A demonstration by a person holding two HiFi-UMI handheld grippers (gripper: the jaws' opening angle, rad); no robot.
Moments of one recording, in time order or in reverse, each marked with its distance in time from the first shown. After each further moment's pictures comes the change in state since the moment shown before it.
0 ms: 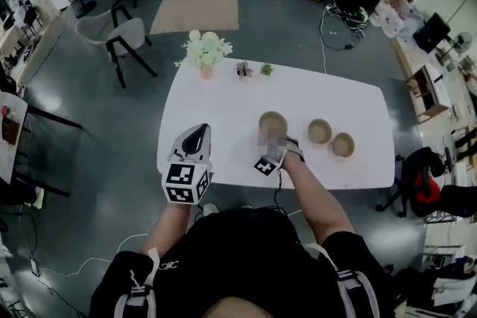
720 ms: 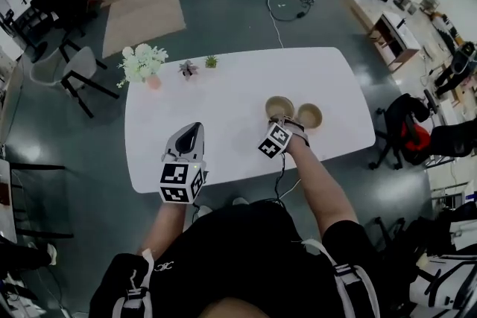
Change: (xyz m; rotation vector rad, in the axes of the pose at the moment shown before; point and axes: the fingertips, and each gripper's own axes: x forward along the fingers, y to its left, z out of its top) left arm 0.078 -0.133 -0.002 0.073 0.059 -0.236; right arm -0.032 -0.088 -0.182 0.275 0.164 -0.126
